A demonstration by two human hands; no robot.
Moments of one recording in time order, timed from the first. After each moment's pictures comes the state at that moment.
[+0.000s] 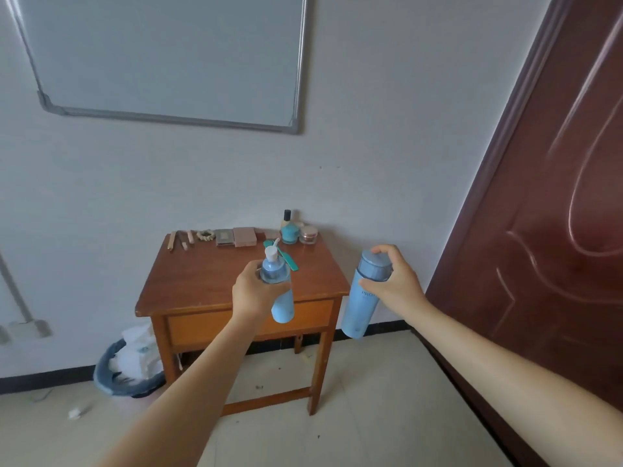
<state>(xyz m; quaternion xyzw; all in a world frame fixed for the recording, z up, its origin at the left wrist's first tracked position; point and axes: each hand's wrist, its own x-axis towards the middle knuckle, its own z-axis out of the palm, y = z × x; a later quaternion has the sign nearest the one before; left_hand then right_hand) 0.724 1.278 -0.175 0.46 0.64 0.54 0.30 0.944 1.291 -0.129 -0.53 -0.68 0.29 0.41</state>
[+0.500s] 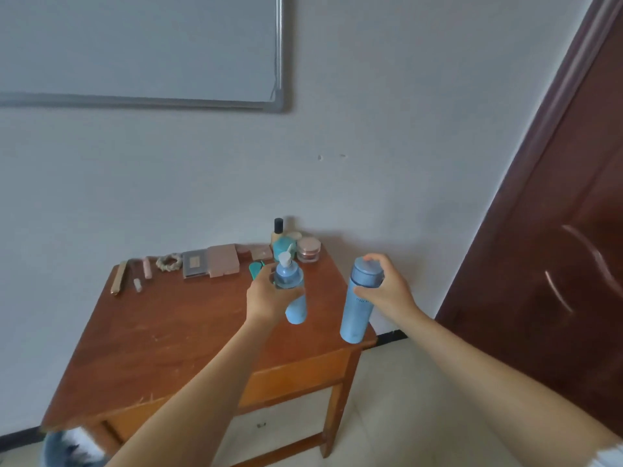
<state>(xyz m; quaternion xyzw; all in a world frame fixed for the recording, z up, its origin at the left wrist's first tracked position) 0.708 1.533 -0.223 0.49 0.64 0.49 0.35 0.905 1.545 -0.204 -0.57 -0.64 0.33 0.41</state>
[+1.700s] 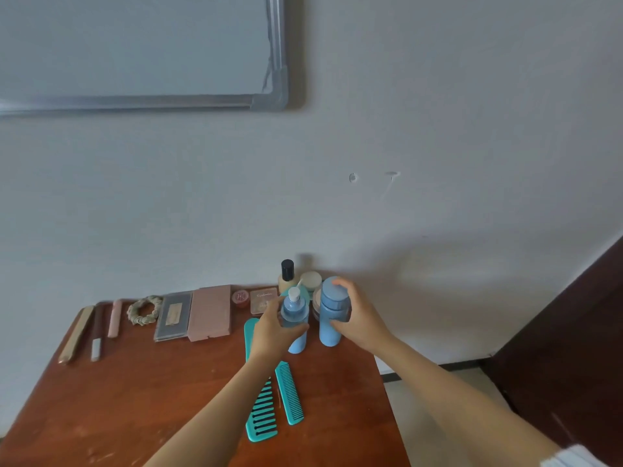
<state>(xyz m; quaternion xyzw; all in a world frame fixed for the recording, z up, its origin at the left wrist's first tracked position) 0.696 1.760 -0.283 0.44 0.73 0.39 0.35 0.855 1.821 -0.286 -0.47 -0.76 0.35 0.28</state>
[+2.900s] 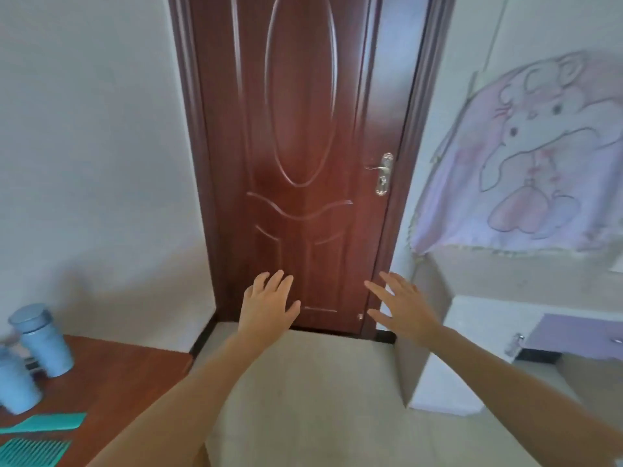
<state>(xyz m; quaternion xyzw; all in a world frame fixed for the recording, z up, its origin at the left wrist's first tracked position) 0.881 1.446 -0.173 0.97 0.18 0.15 0.08 1.013 1.233 -0.171 -0.92 -0.39 -0.06 0.05</state>
